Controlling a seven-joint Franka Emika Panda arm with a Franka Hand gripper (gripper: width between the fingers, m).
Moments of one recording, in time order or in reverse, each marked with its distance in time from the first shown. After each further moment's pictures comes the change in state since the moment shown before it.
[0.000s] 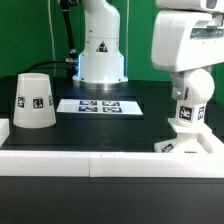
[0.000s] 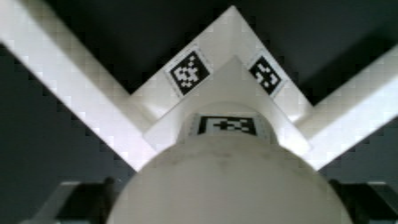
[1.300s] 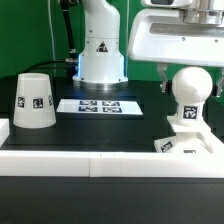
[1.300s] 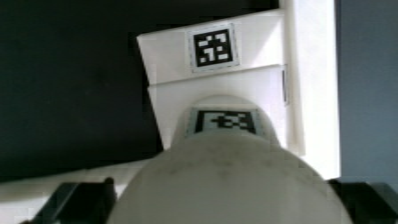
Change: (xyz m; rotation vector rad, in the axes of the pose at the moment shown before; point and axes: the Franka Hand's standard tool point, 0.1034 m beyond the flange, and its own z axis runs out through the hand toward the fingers) arm -0.001 0.000 -0.001 0.009 -0.004 1.047
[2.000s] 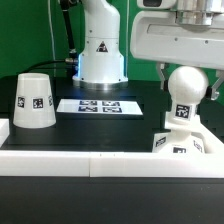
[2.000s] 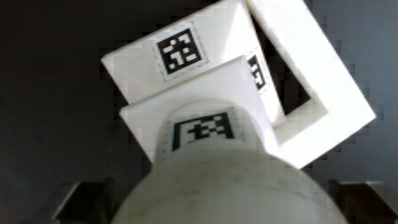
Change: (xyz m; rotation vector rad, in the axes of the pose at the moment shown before) arm 0.000 0.001 0.001 0.014 -0.010 0.355
